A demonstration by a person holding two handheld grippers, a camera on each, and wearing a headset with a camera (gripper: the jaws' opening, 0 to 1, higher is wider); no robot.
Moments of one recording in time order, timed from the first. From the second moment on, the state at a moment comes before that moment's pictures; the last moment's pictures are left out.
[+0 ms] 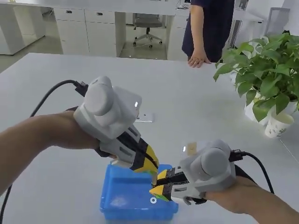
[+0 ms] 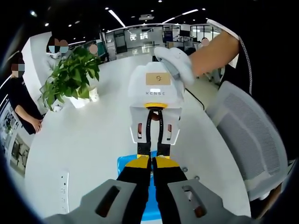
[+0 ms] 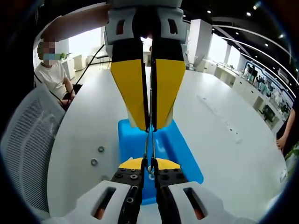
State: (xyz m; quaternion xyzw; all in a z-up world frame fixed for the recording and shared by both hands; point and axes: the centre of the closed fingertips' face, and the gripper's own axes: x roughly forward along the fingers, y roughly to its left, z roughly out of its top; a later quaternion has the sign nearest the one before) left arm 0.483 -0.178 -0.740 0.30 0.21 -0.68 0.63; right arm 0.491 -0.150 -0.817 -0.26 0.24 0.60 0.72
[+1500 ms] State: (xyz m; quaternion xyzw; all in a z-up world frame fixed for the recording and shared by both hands) left arm 0.515 -0.174 -0.790 0.28 0.24 -0.67 0.64; right arm 0.519 -0.150 -0.867 -0.27 0.26 0.61 0.70
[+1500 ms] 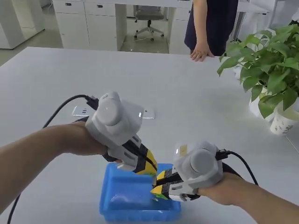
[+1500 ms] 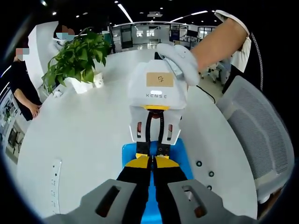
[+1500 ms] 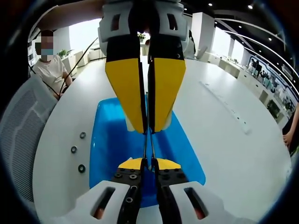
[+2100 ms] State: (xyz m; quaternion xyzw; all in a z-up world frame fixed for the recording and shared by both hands) left arm 0.512 -0.176 -0.784 0.29 0.24 -0.67 0.64; right arm 0.519 -0.153 -0.860 -0.28 0.26 0.61 0.70
